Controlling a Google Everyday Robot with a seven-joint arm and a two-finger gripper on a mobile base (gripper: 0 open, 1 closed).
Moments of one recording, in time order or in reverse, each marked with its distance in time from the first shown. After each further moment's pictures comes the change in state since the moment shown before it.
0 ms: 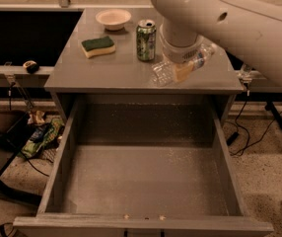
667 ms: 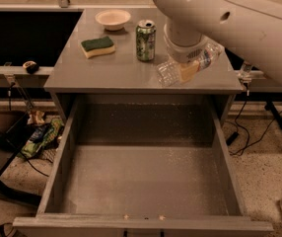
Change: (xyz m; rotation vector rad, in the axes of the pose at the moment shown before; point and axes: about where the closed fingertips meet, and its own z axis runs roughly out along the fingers) arm 0.008 0.007 -0.008 -0.020 0.035 0.024
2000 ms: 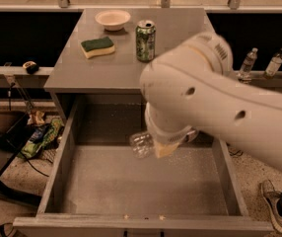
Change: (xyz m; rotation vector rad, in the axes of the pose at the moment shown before) arm -0.134 0.143 0.004 -0.081 -0.221 0.076
